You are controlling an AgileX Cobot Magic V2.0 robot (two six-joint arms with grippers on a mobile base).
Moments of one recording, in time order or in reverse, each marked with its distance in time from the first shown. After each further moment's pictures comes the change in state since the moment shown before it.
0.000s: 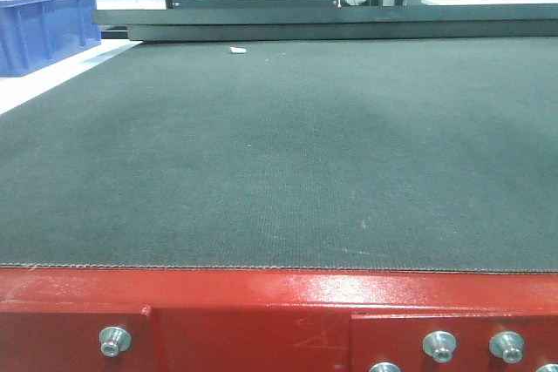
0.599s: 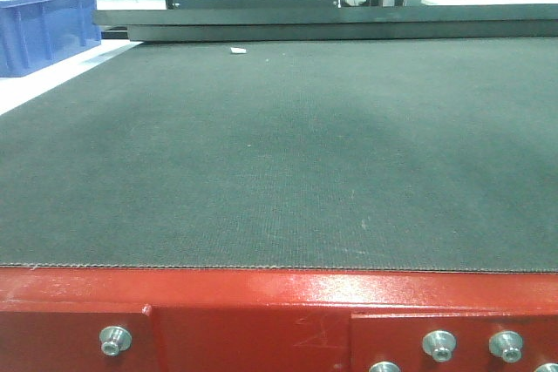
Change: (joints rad) left arm 0.006 -0.124 -0.002 0.037 -0.004 0.161; right arm -0.002 -0.171 0.068 -0.181 -0.027 -0.026
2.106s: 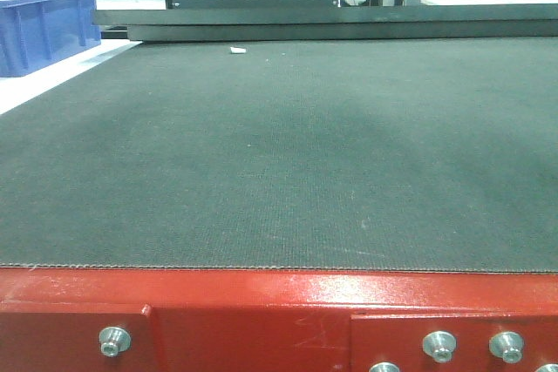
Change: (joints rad) left arm 0.000 0.000 -0.002 0.008 0.000 0.006; right arm 0.000 -0.002 0.016 0.016 0.006 -0.021
